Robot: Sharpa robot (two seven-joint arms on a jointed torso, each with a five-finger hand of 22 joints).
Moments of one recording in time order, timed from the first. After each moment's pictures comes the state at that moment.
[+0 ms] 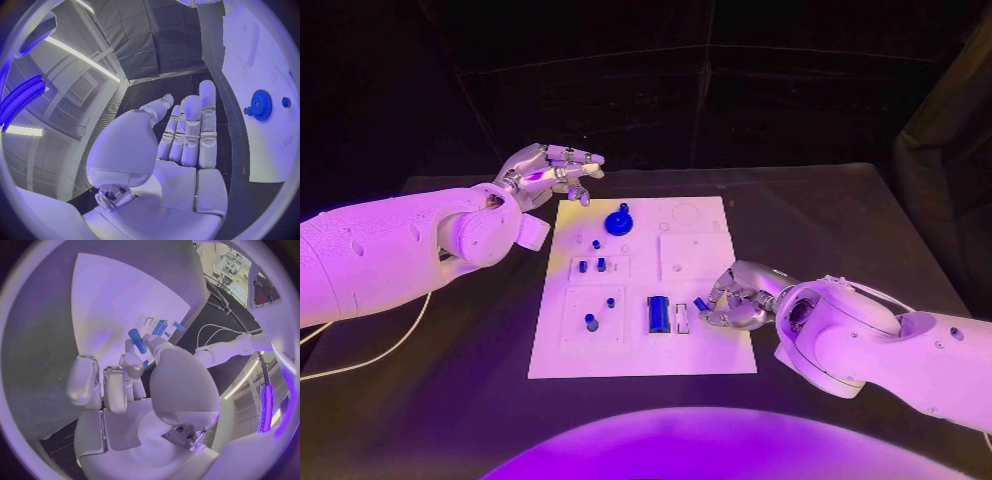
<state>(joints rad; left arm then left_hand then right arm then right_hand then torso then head) 1.27 -0.83 -0.20 1.34 -0.05 -0.07 0.42 1.28 -0.06 0.43 -0.04 0.05 0.94 0.20 0.14 0.07 0.99 0.12 0.41 0.09 1.19 0.03 1.03 0.58 0.17 1.19 0.13 0.61 0.67 0.97 -0.96 -0.06 1.94 -1.35 -0.36 -0.60 1.22 -0.15 0.31 0.17 0.45 1.03 0.06 0.30 0.37 1.39 -0.02 1.05 1.15 1.47 -0.08 1.46 1.31 0.09 1.43 0.02 1.34 1.09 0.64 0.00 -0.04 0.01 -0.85</state>
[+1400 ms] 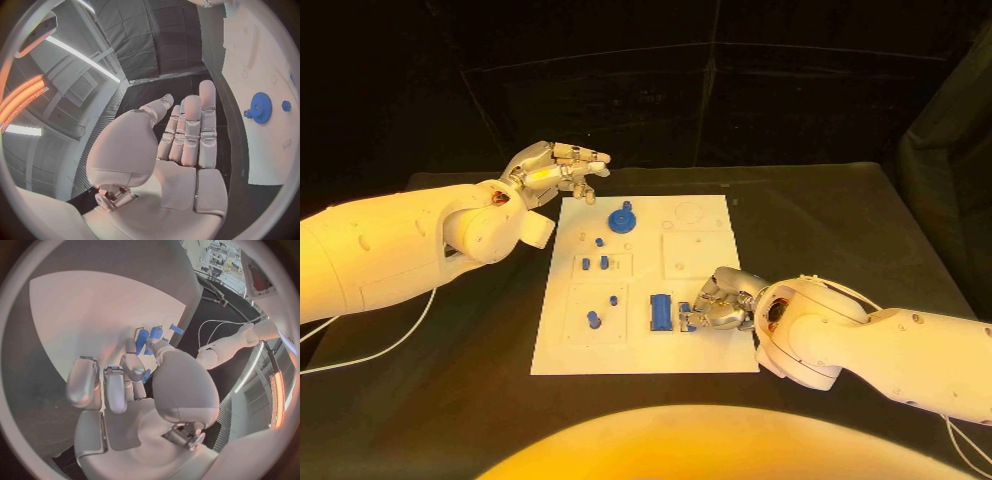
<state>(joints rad) 1.28 -0.83 -0.20 1.34 -0.05 -0.07 0.41 1.28 -0.06 0.43 -0.04 0.05 0.94 0.20 0.14 0.07 0.99 0.12 0.41 0.09 1.19 0.03 1.03 0.58 0.17 1.19 0.13 0.61 0.67 0.97 -0.86 -0.06 1.87 -1.21 -0.33 -0.63 1.11 -0.14 0.24 0.20 0.52 1.07 0.05 0.30 0.39 1.41 -0.02 1.08 1.18 1.46 -0.09 1.47 1.31 0.09 1.43 0.02 1.35 1.11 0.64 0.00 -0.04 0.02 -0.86</state>
